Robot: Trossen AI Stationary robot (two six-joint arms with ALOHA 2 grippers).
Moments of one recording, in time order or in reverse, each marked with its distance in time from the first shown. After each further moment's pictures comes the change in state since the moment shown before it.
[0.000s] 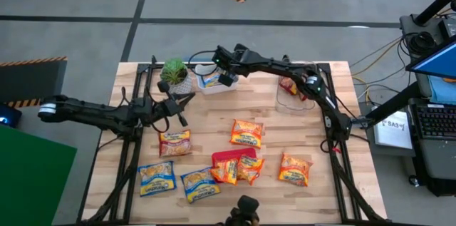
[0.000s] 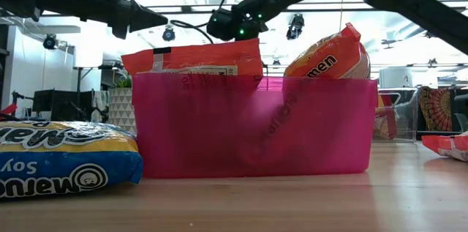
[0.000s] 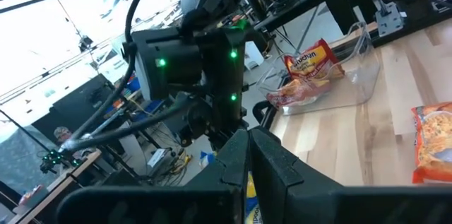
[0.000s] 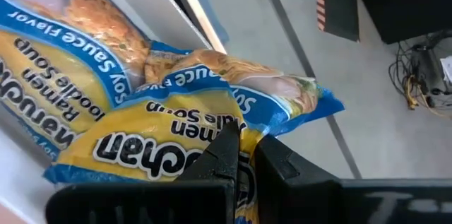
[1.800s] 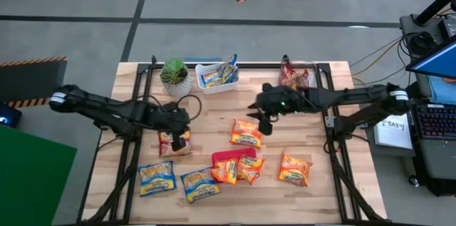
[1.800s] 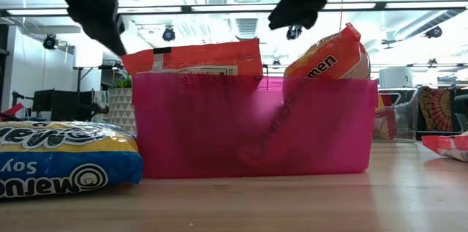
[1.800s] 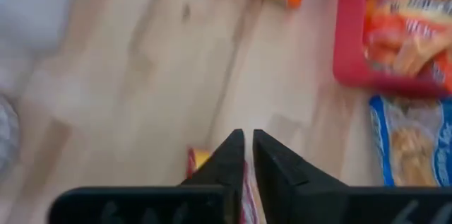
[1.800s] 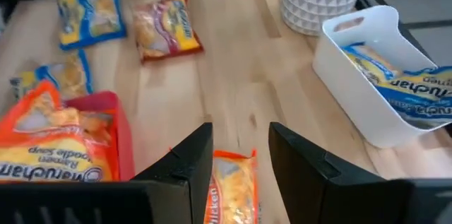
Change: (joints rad) left arm -0.196 0.289 0.543 -1.317 0.300 -1.078; right arm 0.373 -0.998 -1.123 0.580 -0.446 0.164
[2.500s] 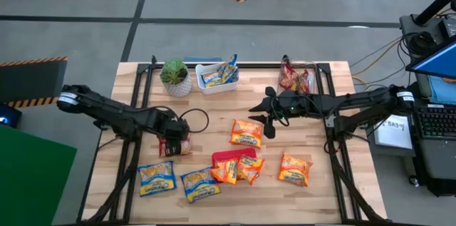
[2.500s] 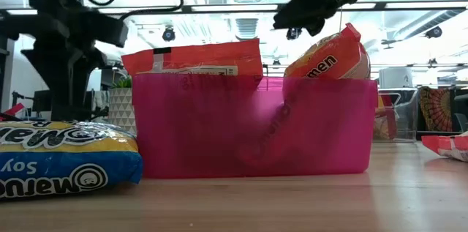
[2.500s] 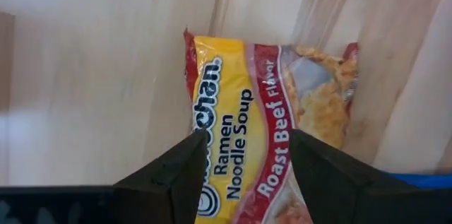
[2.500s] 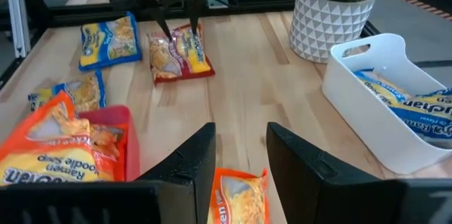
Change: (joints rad) left arm -0.012 0.148 -0.082 -0.148 0.112 0.023; right arm 0.020 -0.079 -0.216 0.291 -0.014 -0.019
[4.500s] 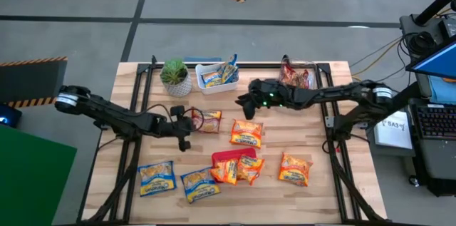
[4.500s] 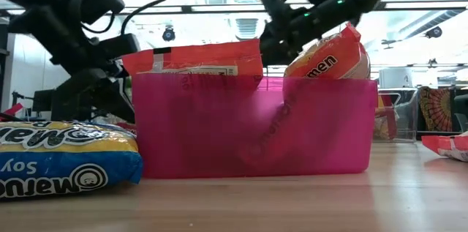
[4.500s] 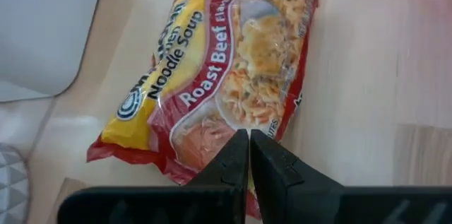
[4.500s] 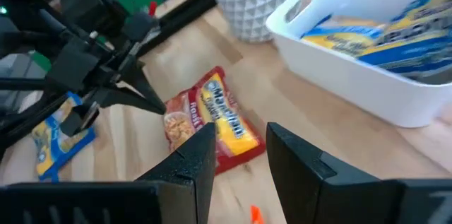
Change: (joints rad) left arm 0.037 -0.029 -0.361 0.840 -0.325 0.285; right arm -0.195 0.288 0.072 0.209 -0.048 0.413
